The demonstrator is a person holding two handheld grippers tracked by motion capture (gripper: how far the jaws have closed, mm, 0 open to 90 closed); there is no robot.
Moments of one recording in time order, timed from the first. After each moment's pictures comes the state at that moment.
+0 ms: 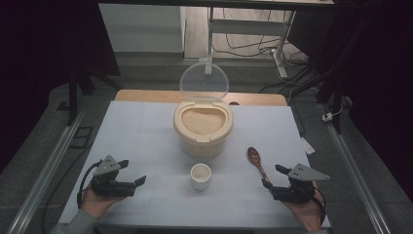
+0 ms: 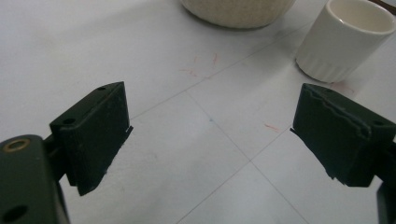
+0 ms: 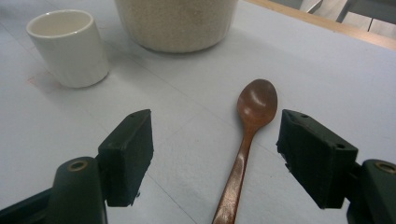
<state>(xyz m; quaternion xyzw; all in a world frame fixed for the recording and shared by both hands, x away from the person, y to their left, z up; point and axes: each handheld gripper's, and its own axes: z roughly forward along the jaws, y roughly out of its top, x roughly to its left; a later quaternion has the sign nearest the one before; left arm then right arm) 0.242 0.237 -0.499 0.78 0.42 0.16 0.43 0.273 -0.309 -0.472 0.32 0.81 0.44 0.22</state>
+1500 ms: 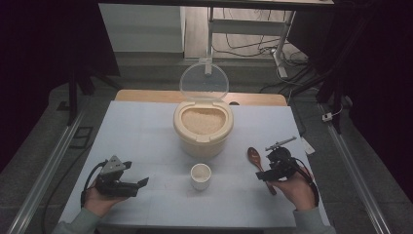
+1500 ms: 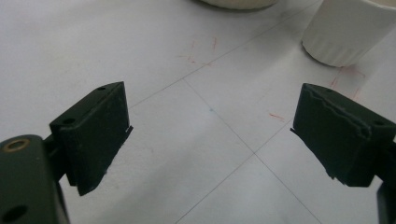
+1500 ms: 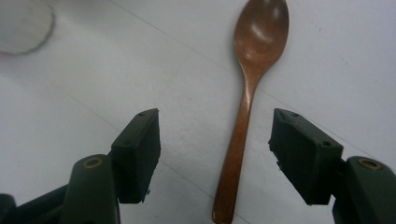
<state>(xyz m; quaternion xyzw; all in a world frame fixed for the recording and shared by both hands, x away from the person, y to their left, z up) 0.248 0.233 -0.507 0.80 0.42 0.15 0.40 0.335 -0.263 -0.448 0.45 0.87 0.20 0.09</state>
